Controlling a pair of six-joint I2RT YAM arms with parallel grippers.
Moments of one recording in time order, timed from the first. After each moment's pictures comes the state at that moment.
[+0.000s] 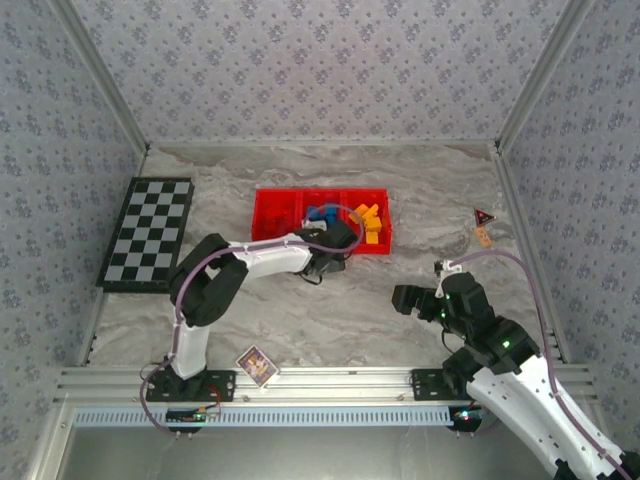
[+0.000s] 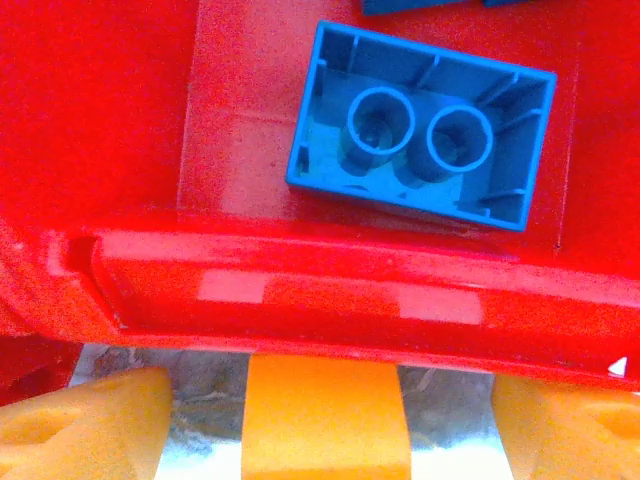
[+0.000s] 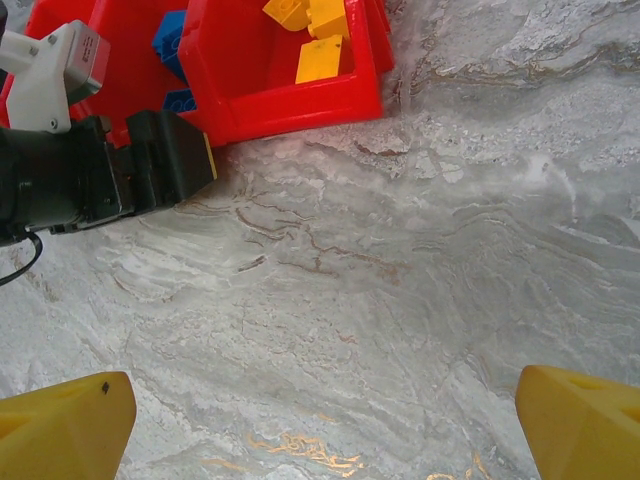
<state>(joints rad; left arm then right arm) -0.91 1.98 1.33 -0.56 -0.35 -0.96 0.57 0.39 0.52 -0.81 0.06 0.61</state>
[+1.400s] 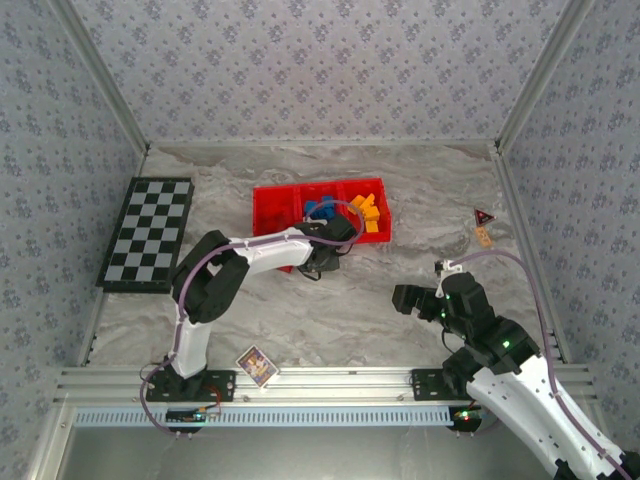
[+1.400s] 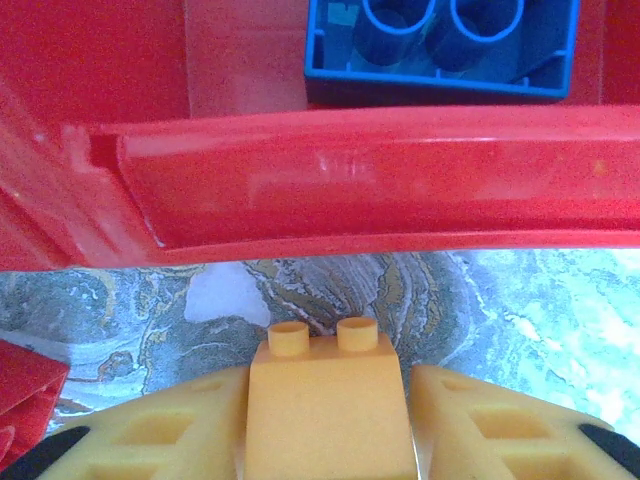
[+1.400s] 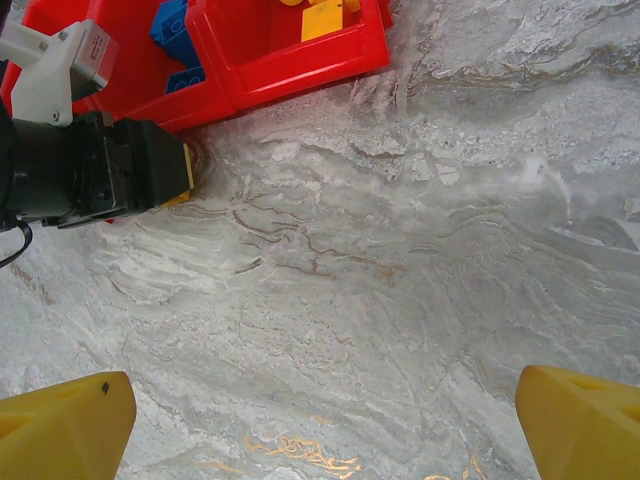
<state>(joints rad) -0.89 2.00 1.38 -0.64 -0.30 -0.92 0.57 0.39 0.52 -0.81 0.06 0.61</state>
